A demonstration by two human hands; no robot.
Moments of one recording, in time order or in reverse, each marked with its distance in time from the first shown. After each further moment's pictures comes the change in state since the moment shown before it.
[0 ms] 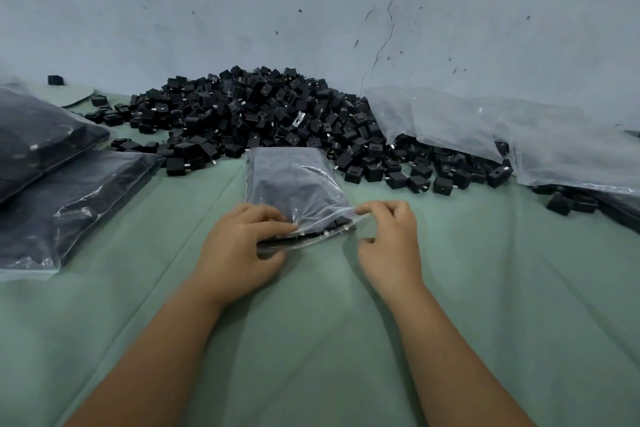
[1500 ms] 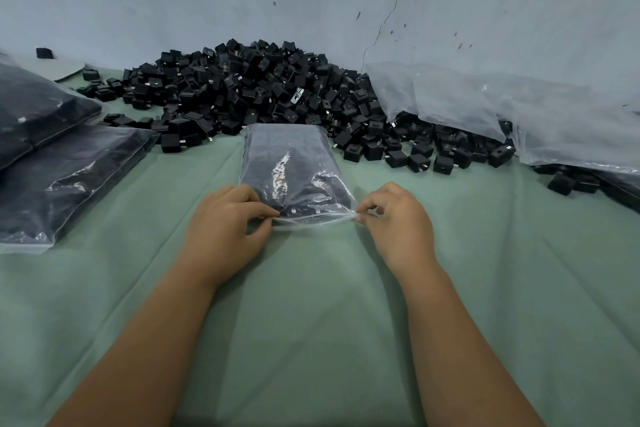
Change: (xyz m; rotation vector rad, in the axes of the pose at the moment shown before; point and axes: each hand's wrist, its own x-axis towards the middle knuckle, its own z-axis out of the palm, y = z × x) left_hand -0.008 -0.009 0.004 0.126 0.069 -0.024; right_hand 0.006 0.012 -0.012 -0.072 -0.118 -0.013
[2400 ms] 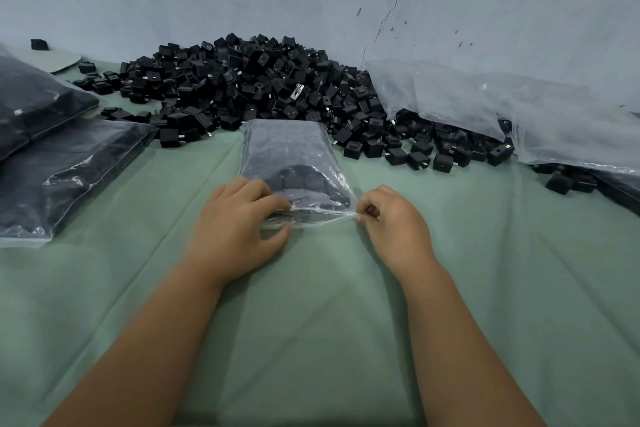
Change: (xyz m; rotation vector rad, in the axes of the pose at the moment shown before) left_hand 0.000 0.008 -0.001 0.103 -0.026 0.087; right_hand -0.005 0.000 0.000 -0.031 -0.047 -0.095
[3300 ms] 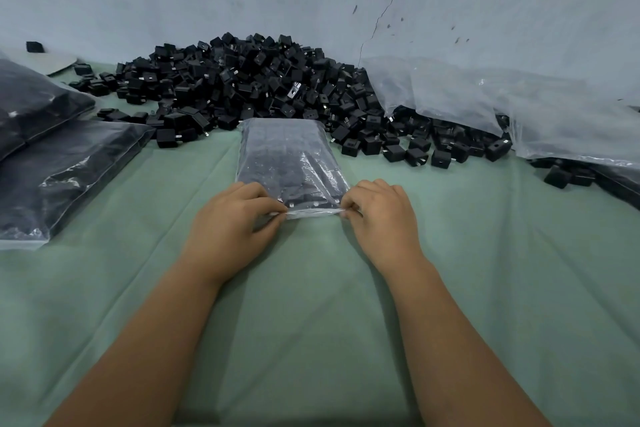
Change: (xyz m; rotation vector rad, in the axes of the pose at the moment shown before) left_hand -0.001 -0.002 0.003 -0.143 0.008 -0.008; right_hand 0.001 -0.018 0.001 -0.279 0.014 -0.202
